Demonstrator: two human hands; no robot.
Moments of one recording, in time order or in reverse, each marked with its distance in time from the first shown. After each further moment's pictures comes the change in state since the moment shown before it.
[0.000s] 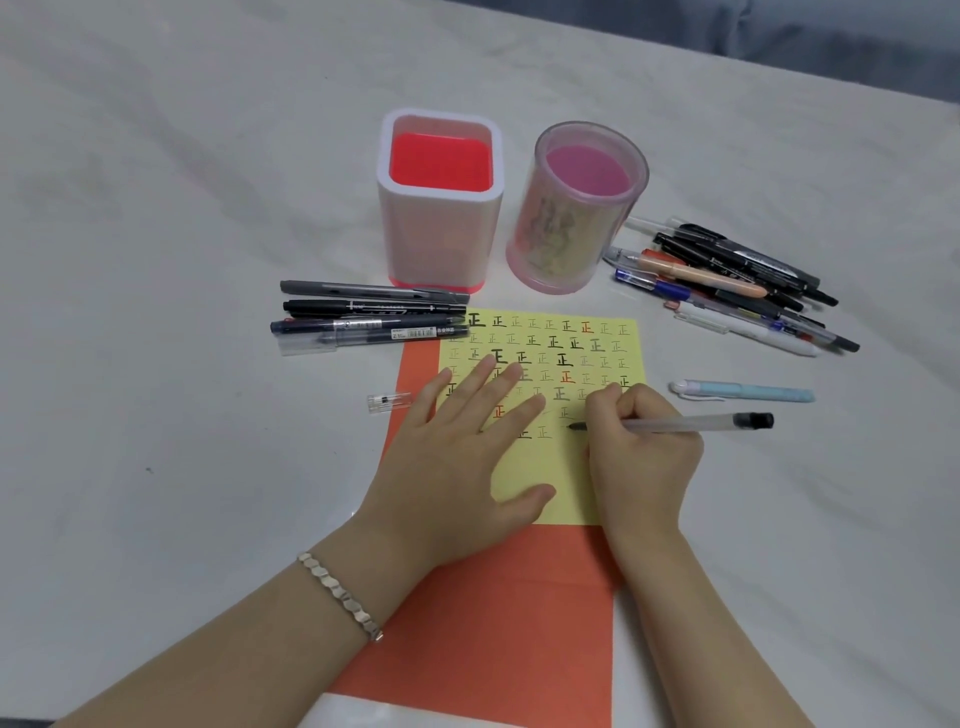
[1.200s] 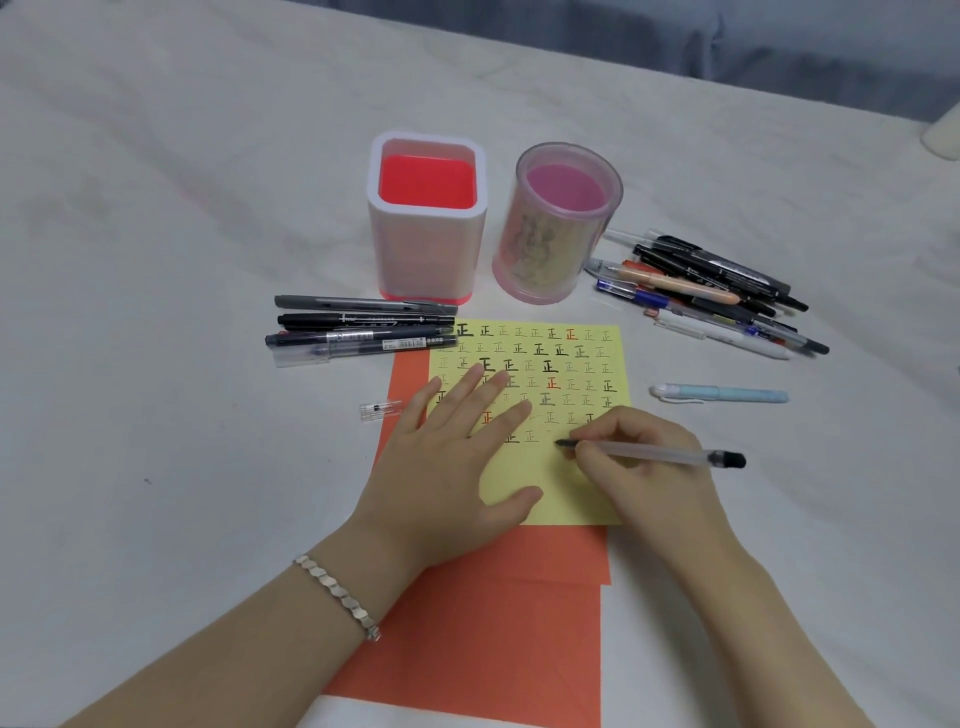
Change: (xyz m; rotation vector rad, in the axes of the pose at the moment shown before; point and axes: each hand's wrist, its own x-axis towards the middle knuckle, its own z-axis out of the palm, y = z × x) left_hand 0.001 0.001 -0.002 -0.026 -0.030 -0.018; right_hand 0.004 -0.022 -0.049 -0.187 -0.515 0.085
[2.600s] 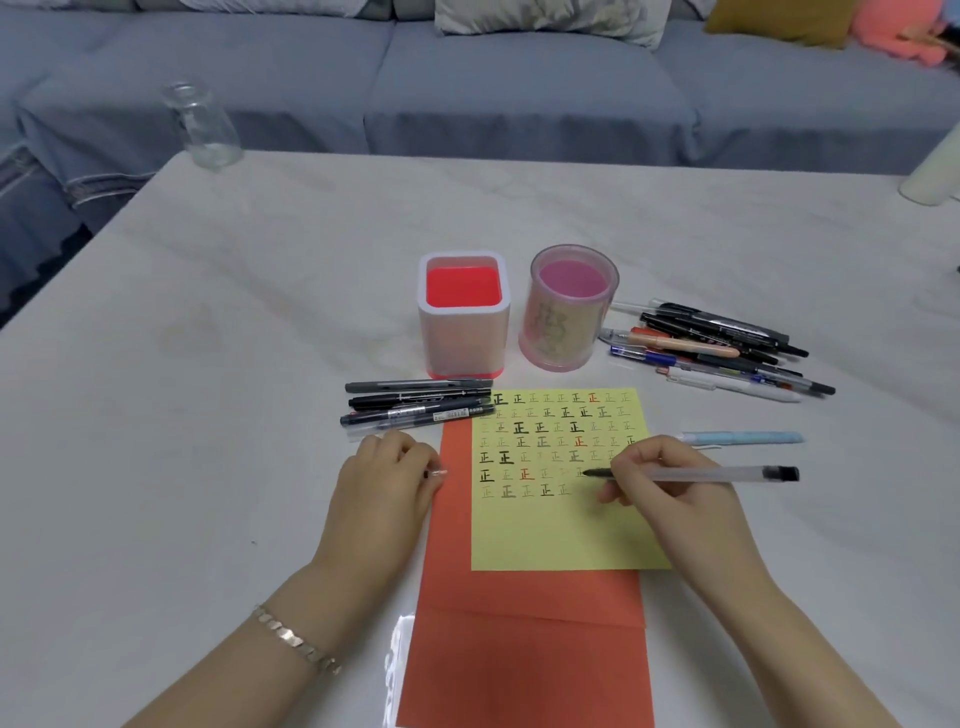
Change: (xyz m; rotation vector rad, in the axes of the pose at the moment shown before) left_hand -0.019 -0.052 -0.055 0.044 0.117 -0.201; right_hand -0.017 -0.033 -0.003 0.283 0.072 0.023
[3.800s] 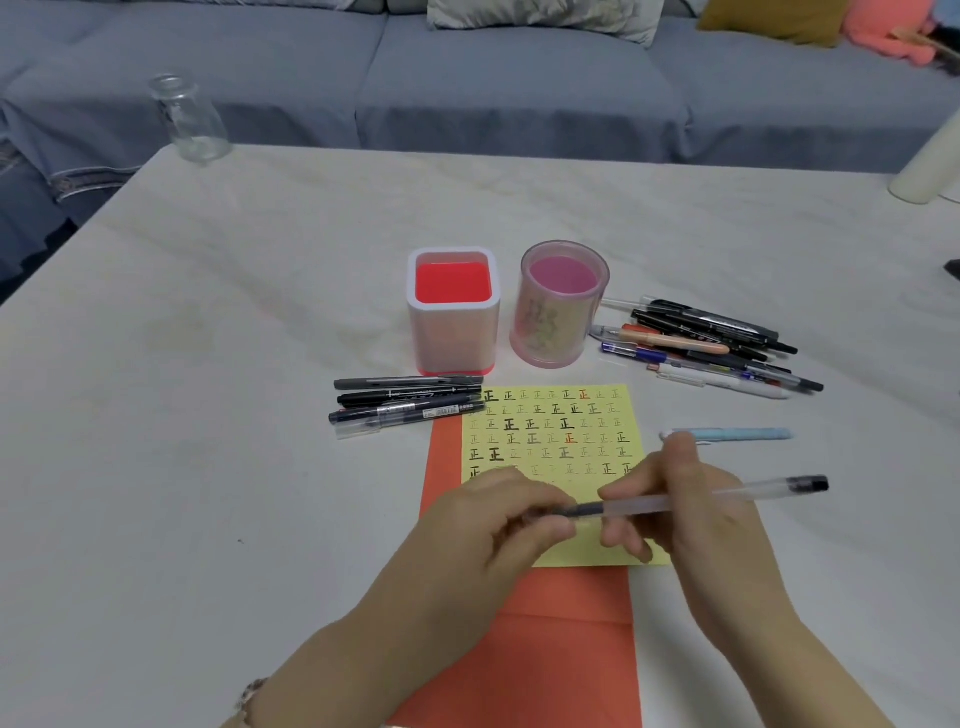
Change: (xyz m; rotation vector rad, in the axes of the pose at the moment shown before) left_hand -0.016 0.089 -0.049 -0.762 -0.245 0.048; right_hand -0.027 -0.029 0.001 0.331 -0.122 -0.049
